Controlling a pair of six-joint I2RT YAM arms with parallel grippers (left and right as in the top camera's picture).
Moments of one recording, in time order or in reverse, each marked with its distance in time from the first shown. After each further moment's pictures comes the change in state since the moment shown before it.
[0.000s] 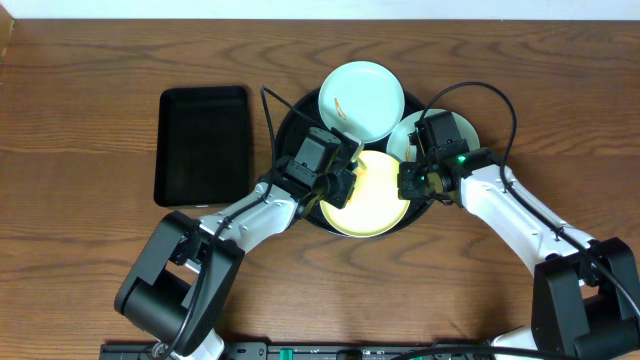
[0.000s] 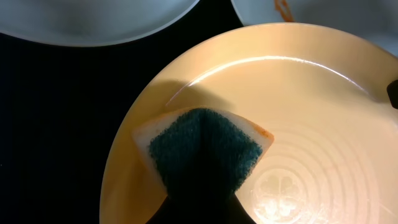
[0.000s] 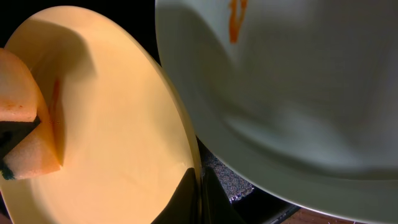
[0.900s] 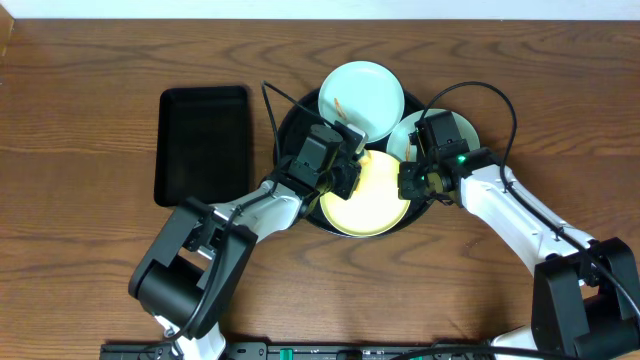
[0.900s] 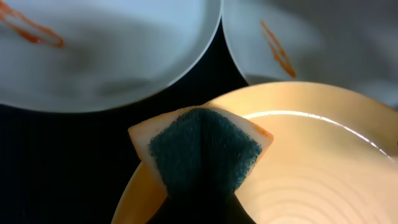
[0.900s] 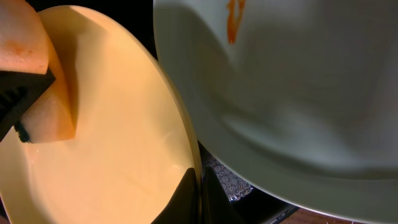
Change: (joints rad) left arm 0.003 0.079 0.000 0.213 0.000 0.000; right arm 0.000 0.000 0.000 0.001 0.004 0.000
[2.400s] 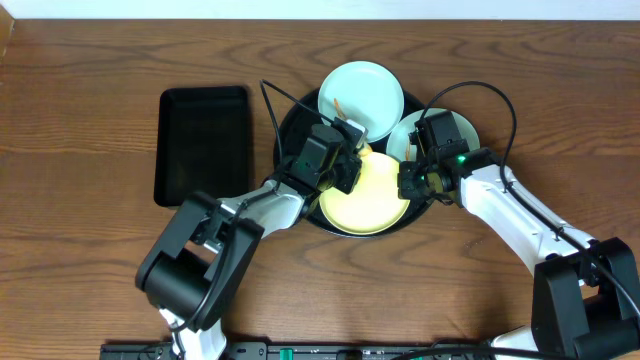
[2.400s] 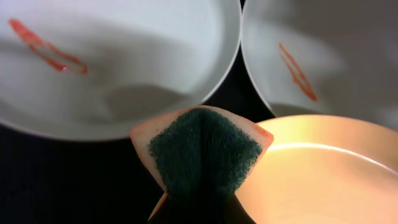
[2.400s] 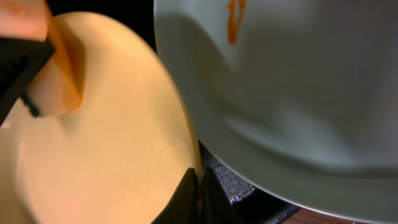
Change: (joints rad) left arm 0.000 0.039 0.001 0.092 -0.053 0.000; right arm 0.000 0.000 0.000 0.003 0.001 0.000
